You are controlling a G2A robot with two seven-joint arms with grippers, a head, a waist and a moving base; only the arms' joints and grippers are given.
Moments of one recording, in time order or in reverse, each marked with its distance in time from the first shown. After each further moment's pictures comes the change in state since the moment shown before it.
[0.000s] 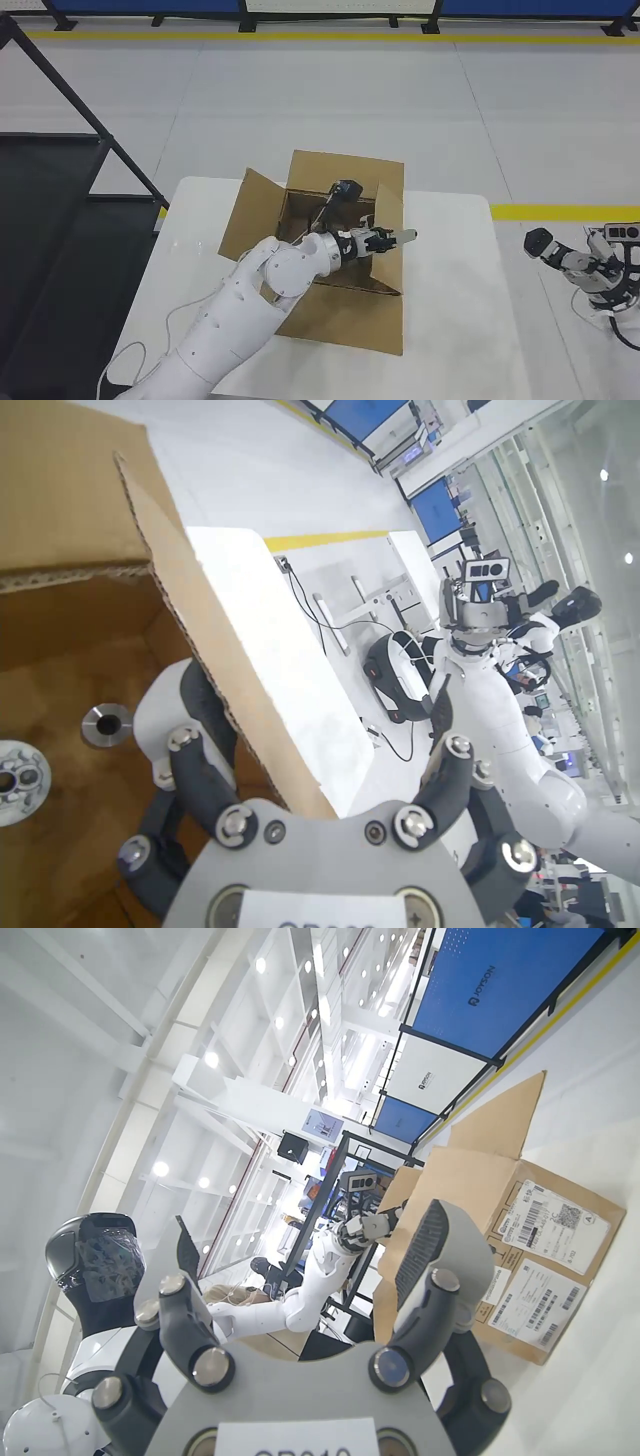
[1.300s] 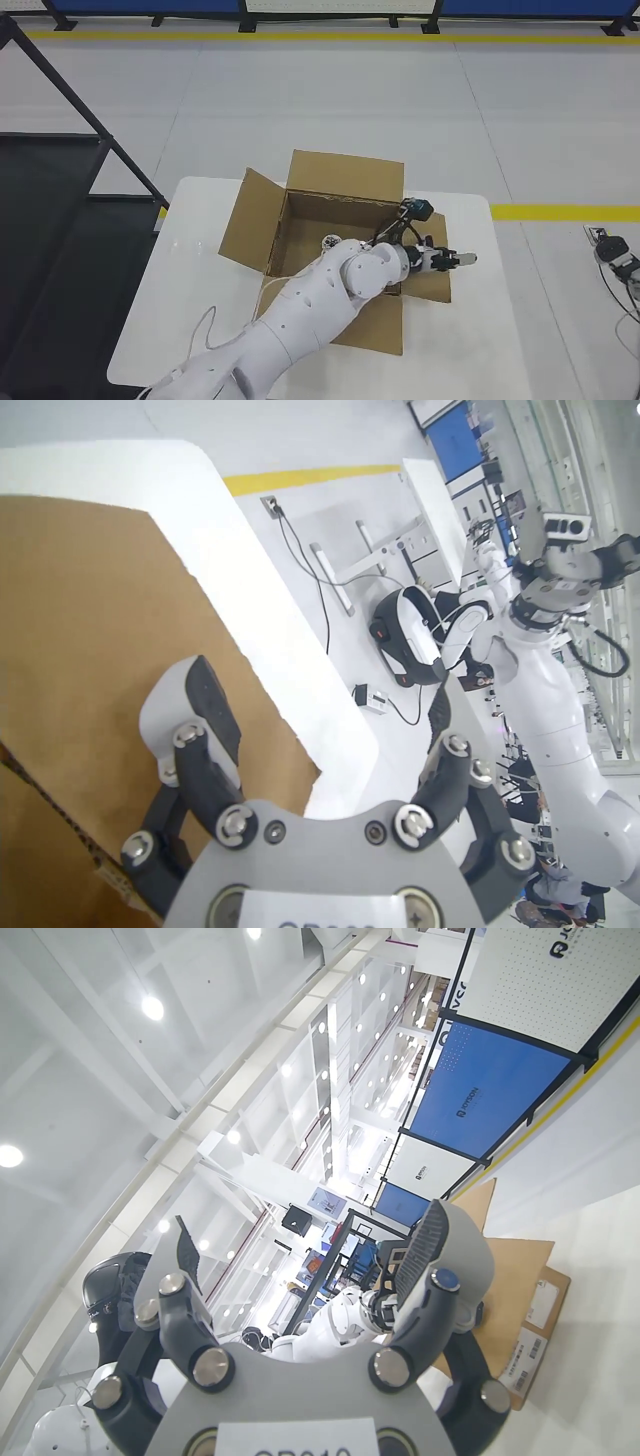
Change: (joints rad) left arm -0.252 -0.358 0.293 0.625 -0.109 -0.137 0.140; right arm -0.051 0.035 0.165 0.102 0.107 -0.050 -0.050
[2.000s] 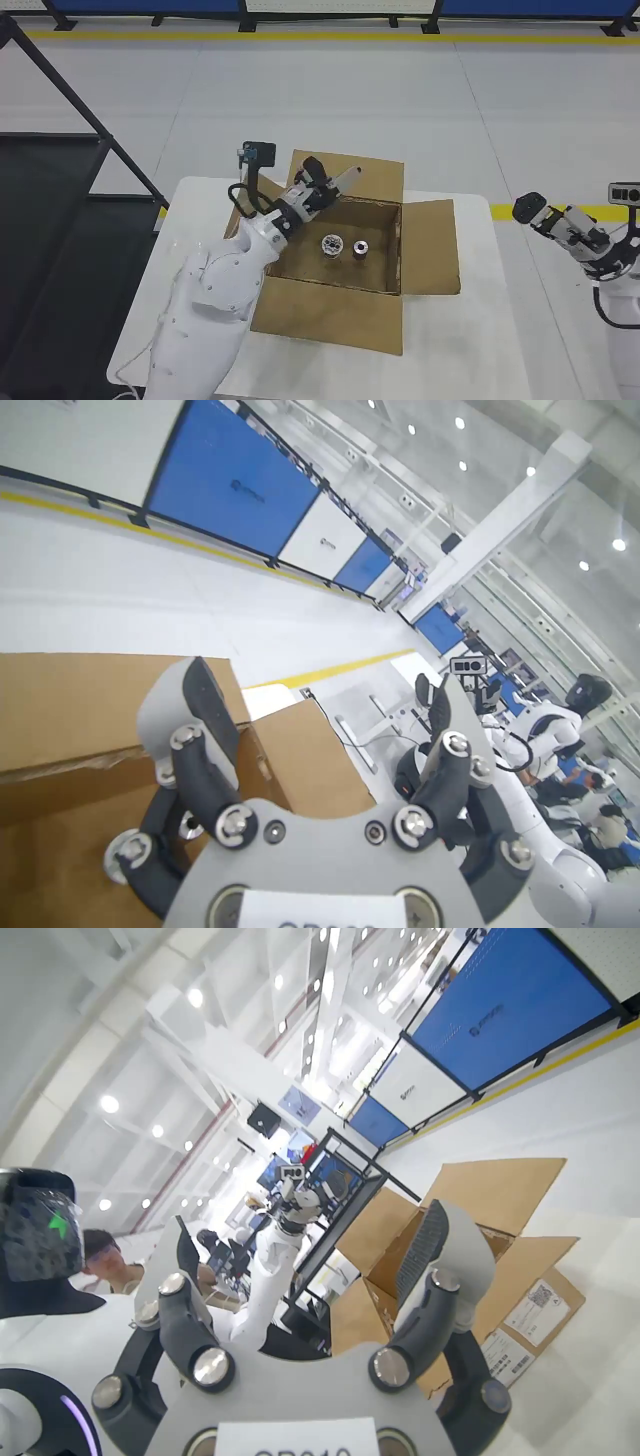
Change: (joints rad) left arm 0.588 0.324 -0.840 -1.105 0.403 0.155 -0.104; right arm 0.142 -0.004 -0.326 -0.293 -0.315 -0.092 -0.092
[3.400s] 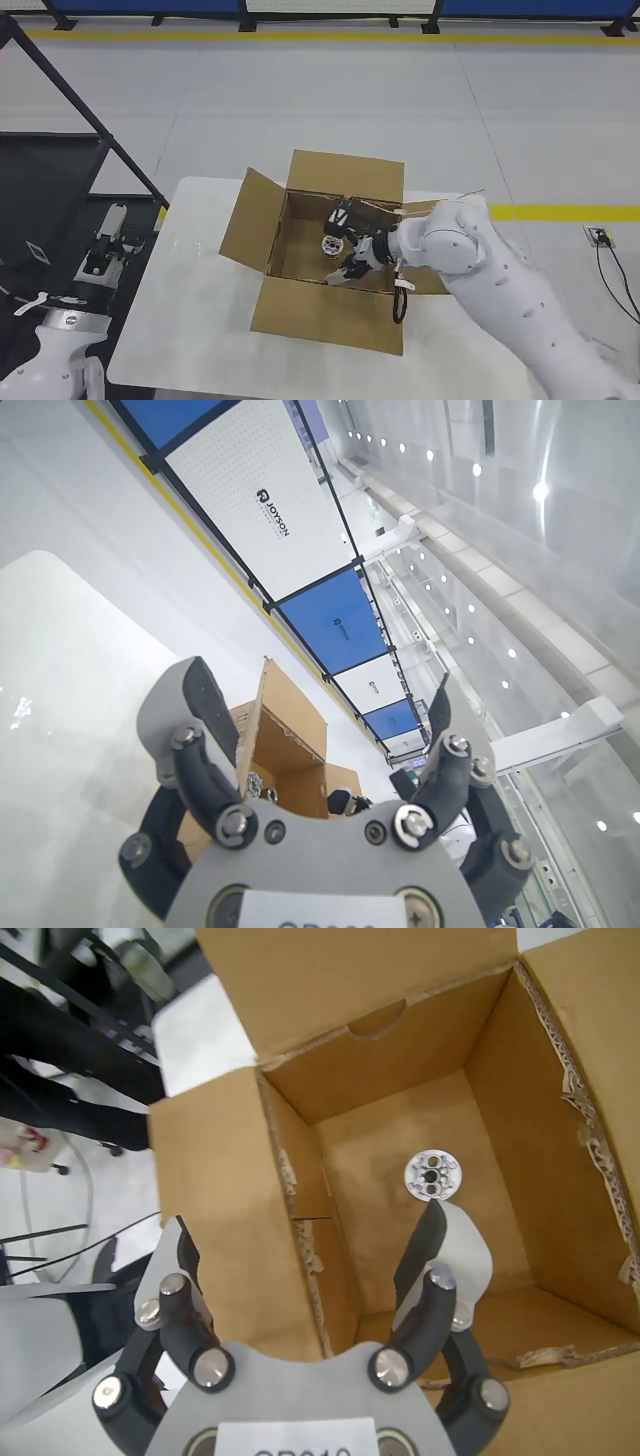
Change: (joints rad) left arm 0.512 0.055 -0.651 -0.292 -0.460 0.165 0.048; right arm 0.522 -0.160 -0.999 -0.083 -1.166 0.198 -0.118
